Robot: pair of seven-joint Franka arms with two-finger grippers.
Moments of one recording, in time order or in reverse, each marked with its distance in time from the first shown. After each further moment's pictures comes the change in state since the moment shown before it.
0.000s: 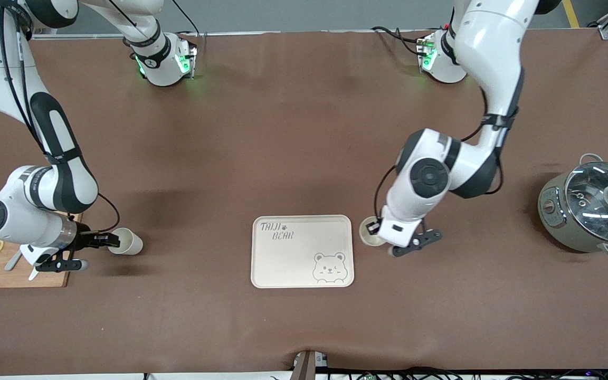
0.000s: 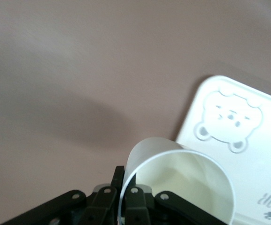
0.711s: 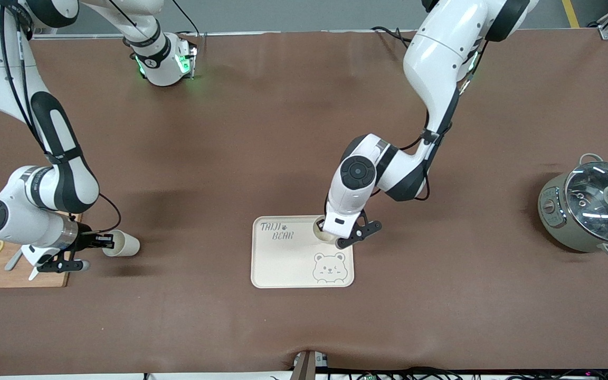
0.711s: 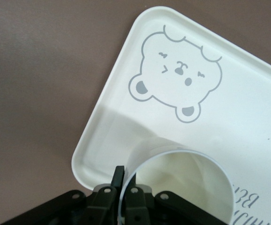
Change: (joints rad) left arm -0.136 0.168 0.001 0.096 0.000 0.142 -0.197; right arm 0.003 -0.003 0.012 0.007 0.004 -0.004 0.000
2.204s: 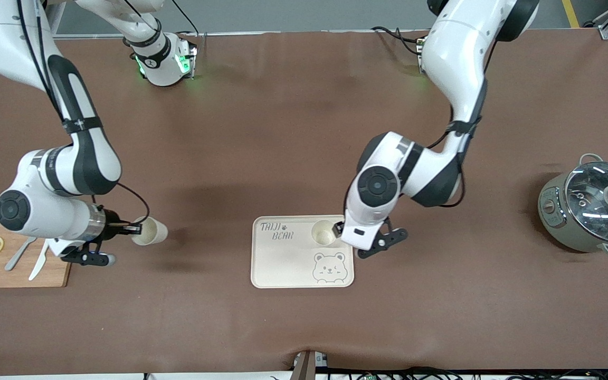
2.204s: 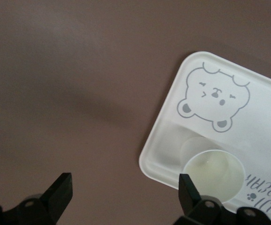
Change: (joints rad) left arm 0.075 -0.059 0.040 0.231 0.000 -0.485 0.178; right arm 0.196 -0.146 0.014 0.038 0.082 -0.271 0.384
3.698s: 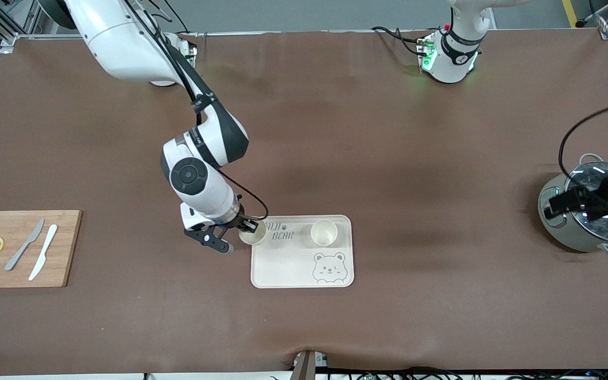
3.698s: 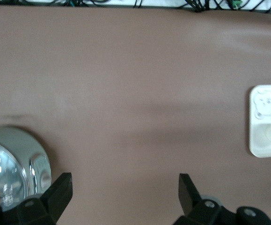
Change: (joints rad) left arm 0.565 -0.534 -0.011 -0.333 -0.122 -0.024 0.984; right arm 0.413 0.150 -0.007 0.124 -0.115 0.234 0.723
